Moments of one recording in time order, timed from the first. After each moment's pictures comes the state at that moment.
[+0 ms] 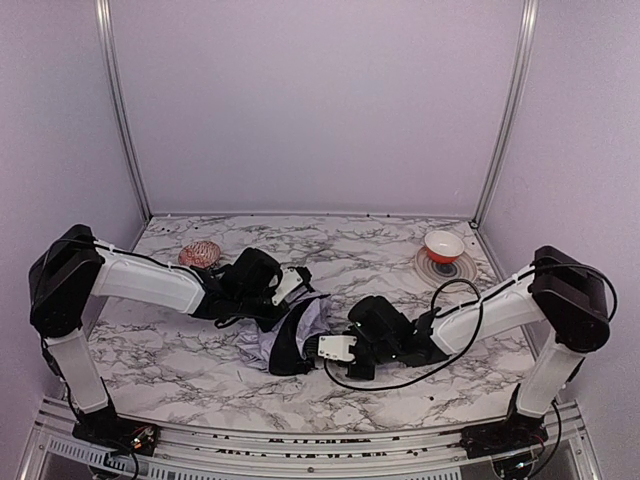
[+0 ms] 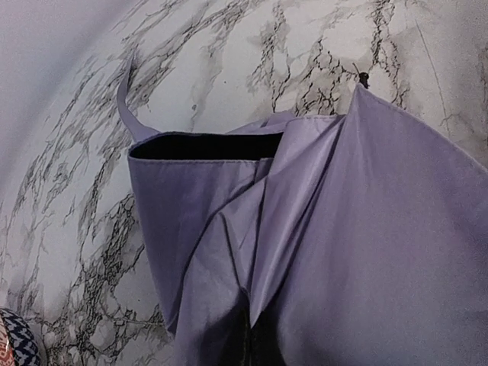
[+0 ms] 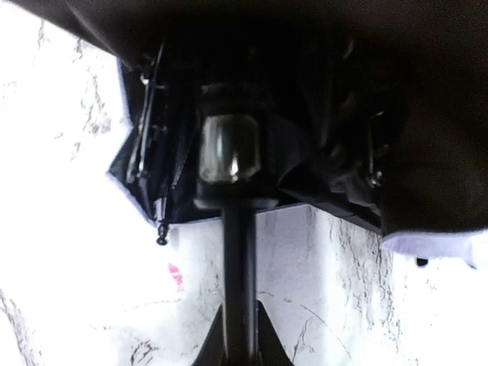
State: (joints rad) left arm -0.88 1.80 1.03 -0.02 -0.17 0.23; right arm 1.04 1.74 0.78 0.11 -0.01 -0.56
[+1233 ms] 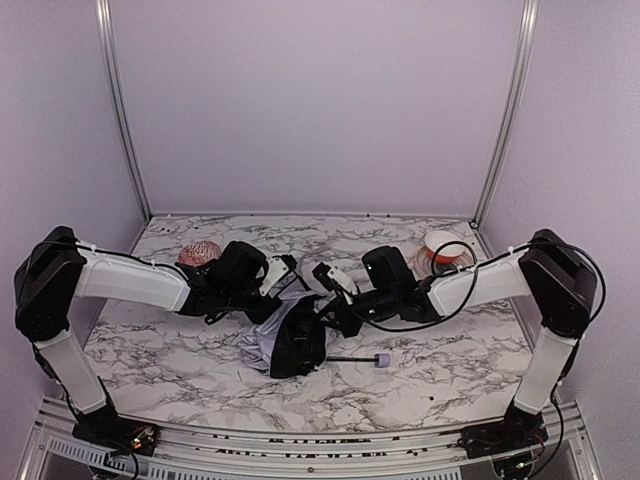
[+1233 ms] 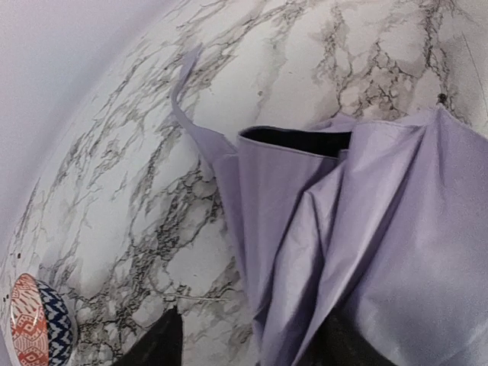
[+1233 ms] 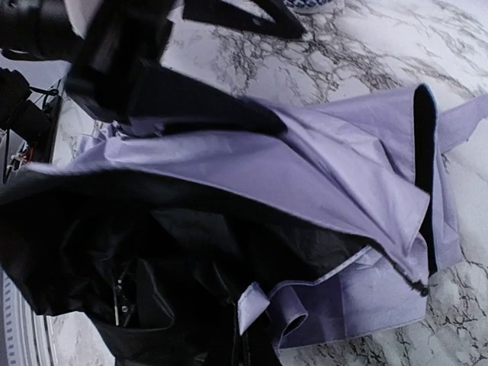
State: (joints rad) left arm -0.84 1.73 0.95 0.02 -0.23 0.25; right arm 0.81 1.78 0.93 0.23 -0.50 0.03
